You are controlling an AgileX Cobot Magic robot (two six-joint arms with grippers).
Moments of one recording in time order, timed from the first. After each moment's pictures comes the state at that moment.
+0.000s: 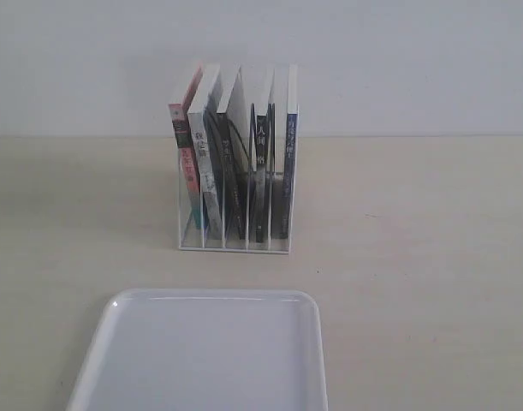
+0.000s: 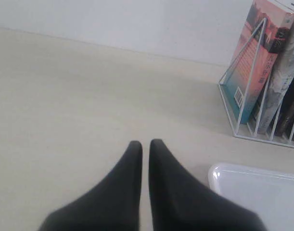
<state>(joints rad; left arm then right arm) -0.02 0.00 0.00 0.03 0.34 -0.21 0.03 0.01 0.00 -0.03 0.35 0.18</state>
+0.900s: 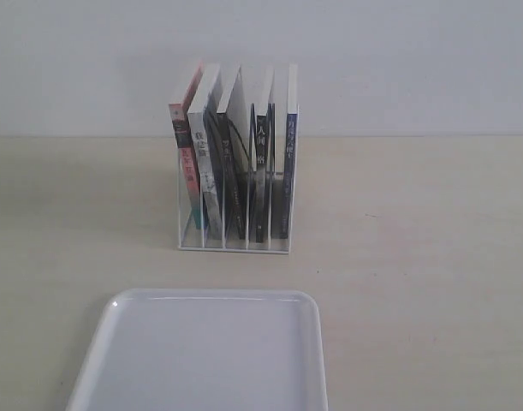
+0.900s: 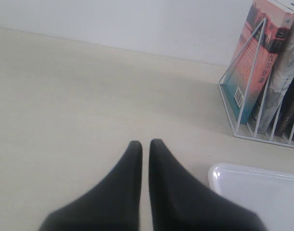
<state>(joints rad) -0.02 0.00 0.00 0.03 0.34 -0.21 0.03 0.01 0.00 -0.03 0.36 0.17</state>
